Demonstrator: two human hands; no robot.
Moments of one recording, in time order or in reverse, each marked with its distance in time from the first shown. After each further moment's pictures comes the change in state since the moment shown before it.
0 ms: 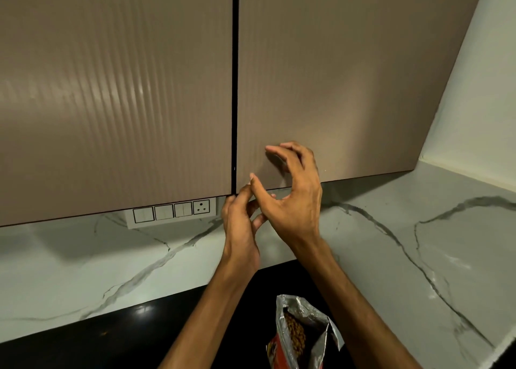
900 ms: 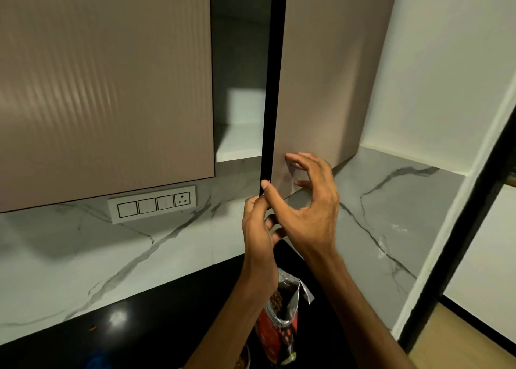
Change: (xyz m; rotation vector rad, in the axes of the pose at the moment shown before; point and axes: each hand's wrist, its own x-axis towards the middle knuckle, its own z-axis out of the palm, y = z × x) left_hand -0.131 -0.002 0.007 0.121 -0.221 -0.099; right_hand -0.055 -0.088 -0.097 -0.084 0.135 0.096
